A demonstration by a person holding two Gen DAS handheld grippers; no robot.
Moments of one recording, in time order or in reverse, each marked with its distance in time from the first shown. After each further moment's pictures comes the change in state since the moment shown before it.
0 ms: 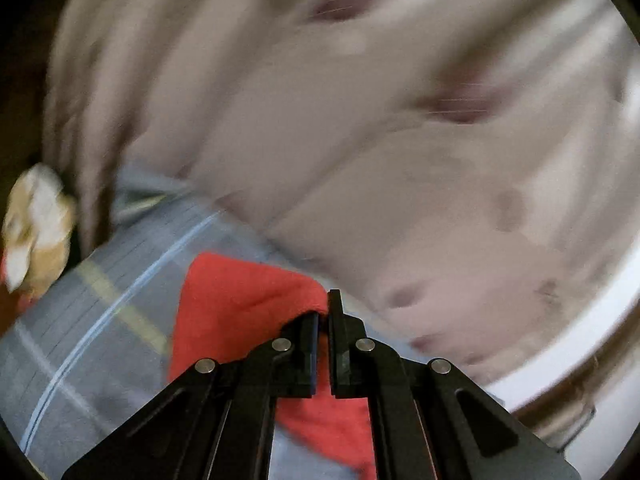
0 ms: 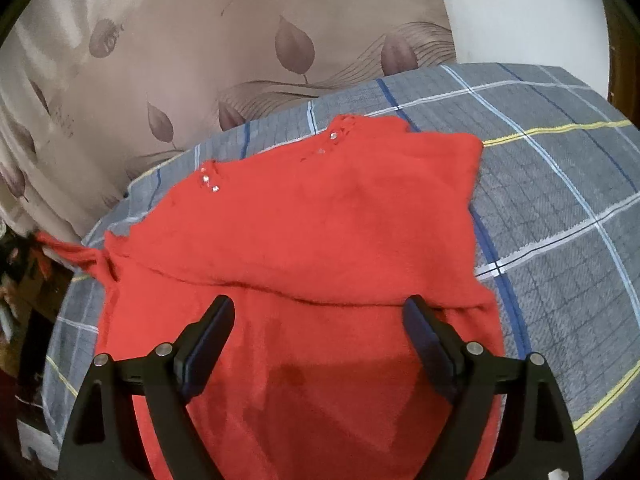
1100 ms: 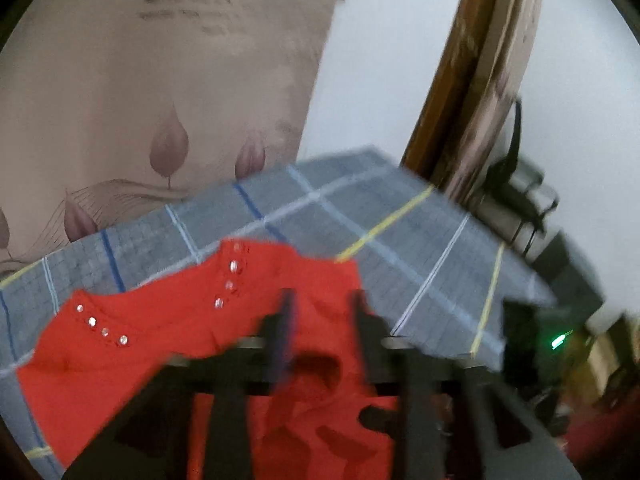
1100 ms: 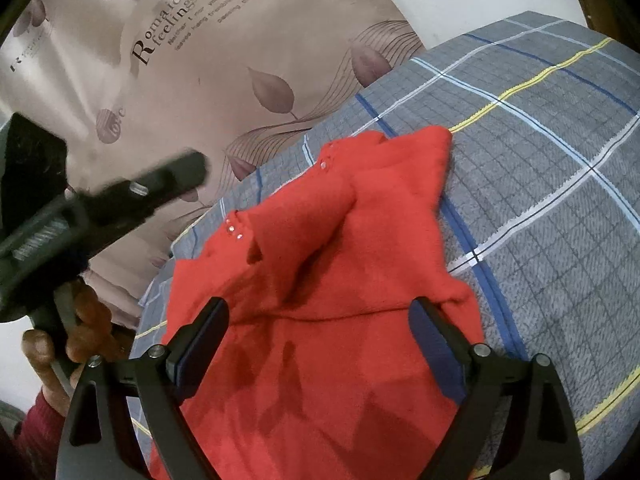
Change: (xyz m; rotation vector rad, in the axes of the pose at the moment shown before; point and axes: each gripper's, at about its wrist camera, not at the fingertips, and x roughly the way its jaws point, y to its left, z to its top) left arm 0.121 -0.345 -0.273 0.769 0.573 -0.454; right arm -0.015 -0.040 -0.005 0.222 -0.091 0.191
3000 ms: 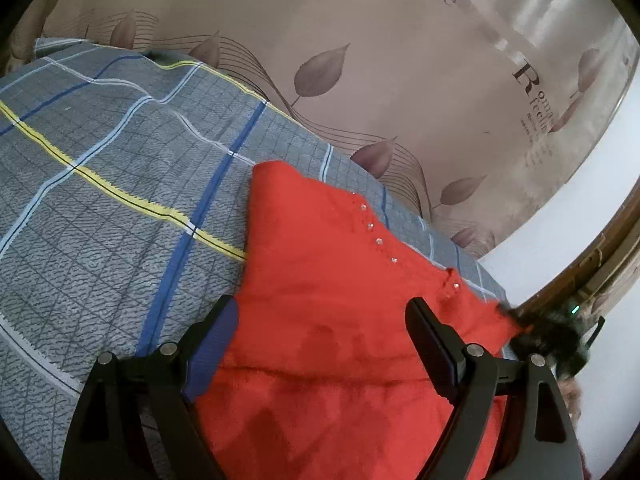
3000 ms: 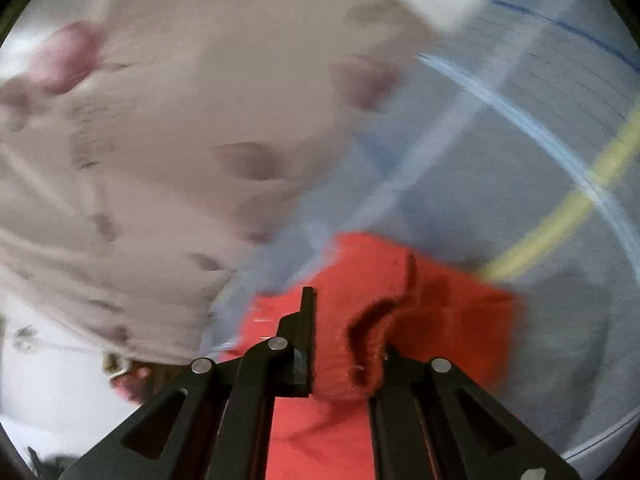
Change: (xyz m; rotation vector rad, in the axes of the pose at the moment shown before) left arm -0.093 0.163 -0.181 -0.727 -0.311 0.317; right arm 0.067 -0.076 0.116 0.275 0.115 0.188
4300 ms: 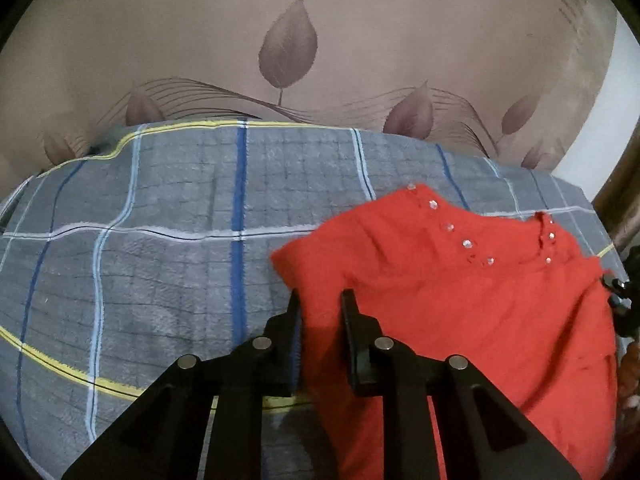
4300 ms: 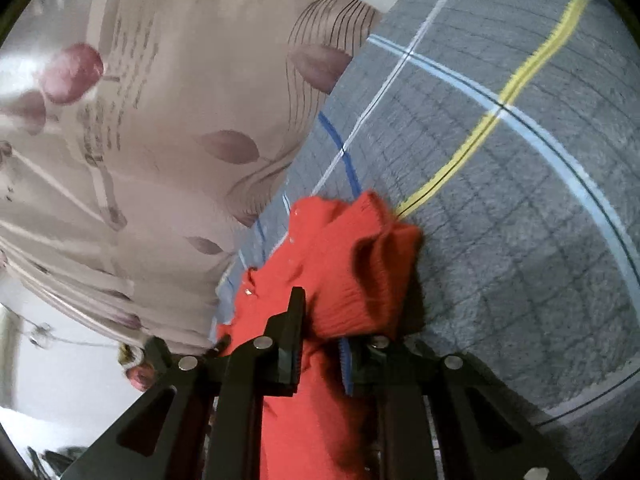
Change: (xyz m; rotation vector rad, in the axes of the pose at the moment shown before) left arm 0.072 -0.006 0.081 0.415 0.205 0.251; right arm -0.030 -0.043 -0.027 0.005 0.002 0.102
